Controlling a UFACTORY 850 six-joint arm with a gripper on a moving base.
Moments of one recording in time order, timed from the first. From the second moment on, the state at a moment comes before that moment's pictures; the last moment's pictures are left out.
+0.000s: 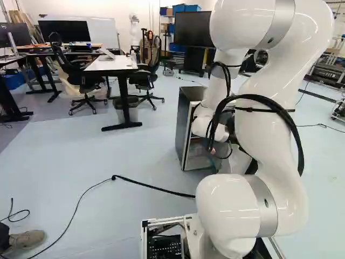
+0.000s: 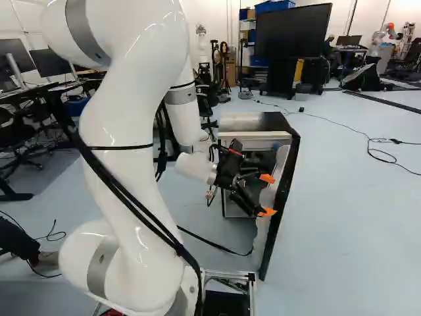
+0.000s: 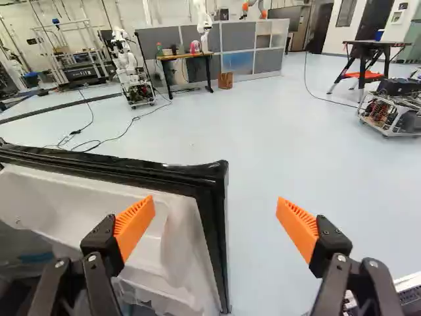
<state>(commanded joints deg) -8.0 -24.1 -28.6 90.1 72.6 0.0</state>
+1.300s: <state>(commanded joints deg) -24.8 -32.3 -45.4 97.9 72.6 0.0</state>
